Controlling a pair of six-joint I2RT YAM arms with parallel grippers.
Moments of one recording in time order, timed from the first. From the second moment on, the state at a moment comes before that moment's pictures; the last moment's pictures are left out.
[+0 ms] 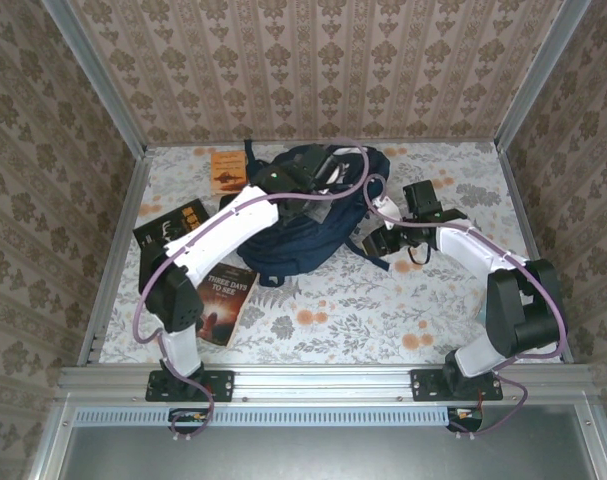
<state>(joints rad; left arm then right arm) -0.83 1.82 1.81 -0.91 -0.22 -0.09 0.21 1.53 0.98 -0.47 -0.49 -0.27</state>
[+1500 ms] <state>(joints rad) -0.77 1.90 1.77 -0.81 0.05 -0.22 0.46 1.37 0.76 -0.19 -0.41 -0.02</state>
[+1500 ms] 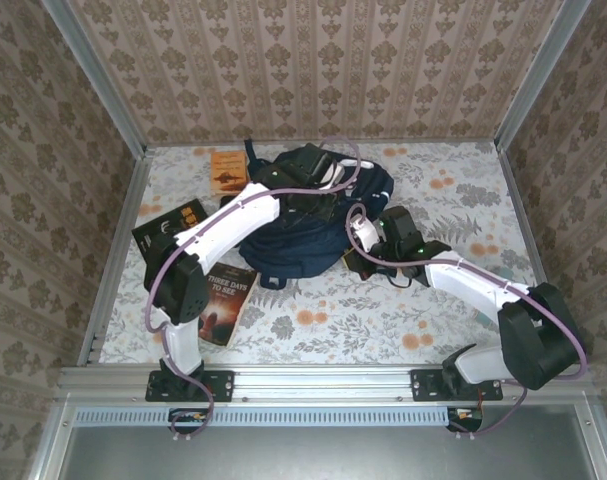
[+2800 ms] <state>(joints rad) -0.72 1.84 1.53 -0.70 0.28 0.29 0.18 1.43 0.83 -0.25 -0.32 0.13</state>
